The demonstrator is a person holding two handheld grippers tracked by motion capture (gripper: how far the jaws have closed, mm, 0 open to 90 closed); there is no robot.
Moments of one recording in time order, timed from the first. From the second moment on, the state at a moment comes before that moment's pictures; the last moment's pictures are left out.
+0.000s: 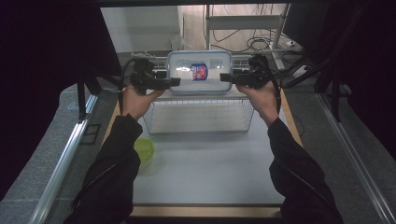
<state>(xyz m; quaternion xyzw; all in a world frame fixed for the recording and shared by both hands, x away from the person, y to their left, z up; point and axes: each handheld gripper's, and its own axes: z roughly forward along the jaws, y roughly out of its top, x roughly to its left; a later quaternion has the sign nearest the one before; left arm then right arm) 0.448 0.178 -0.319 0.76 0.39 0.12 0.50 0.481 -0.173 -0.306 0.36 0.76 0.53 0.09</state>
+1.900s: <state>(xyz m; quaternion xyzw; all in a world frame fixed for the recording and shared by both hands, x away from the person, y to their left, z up) 0.450 0.174 -0.337 0.77 0.41 0.17 0.45 0.478 -0.169 -0.323 0.38 0.77 0.49 0.13</state>
